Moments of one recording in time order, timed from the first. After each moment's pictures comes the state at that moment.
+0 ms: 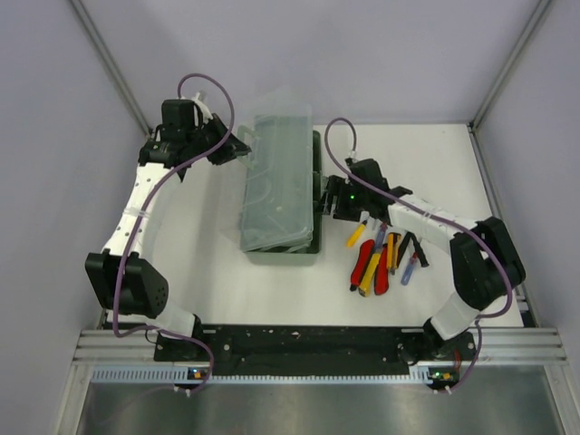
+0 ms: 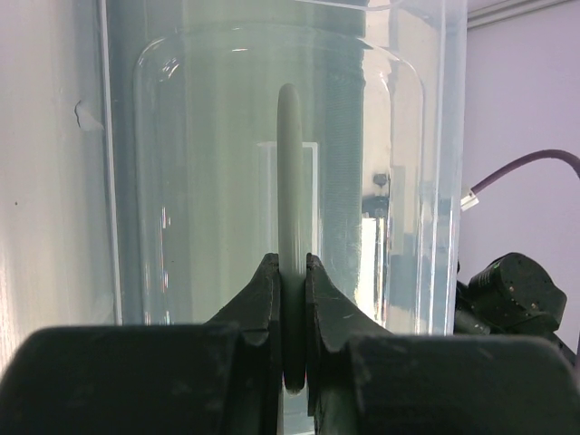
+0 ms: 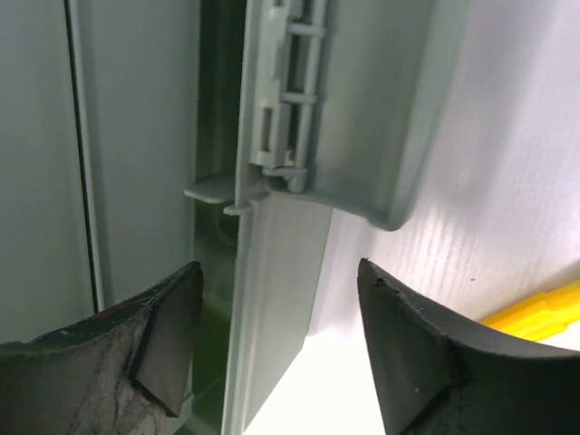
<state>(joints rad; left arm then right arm) -0.12 1.55 1.59 -0.61 0.46 -0.68 0.51 1.62 1.07 -0.19 -0.23 0.66</state>
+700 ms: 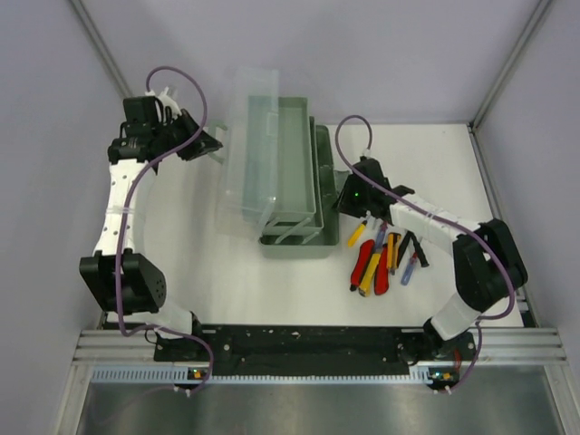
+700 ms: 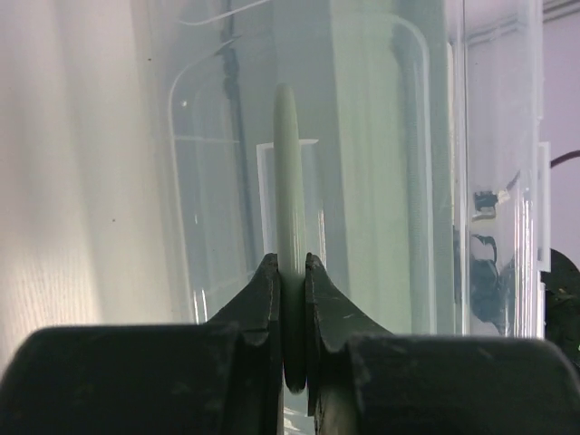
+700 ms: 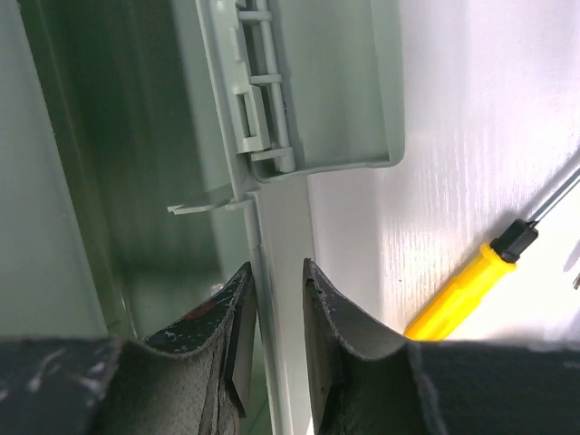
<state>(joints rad) 0.06 1.56 1.67 -0.69 0.60 -0.50 0.51 1.61 1.07 -0.26 0.01 0.76</state>
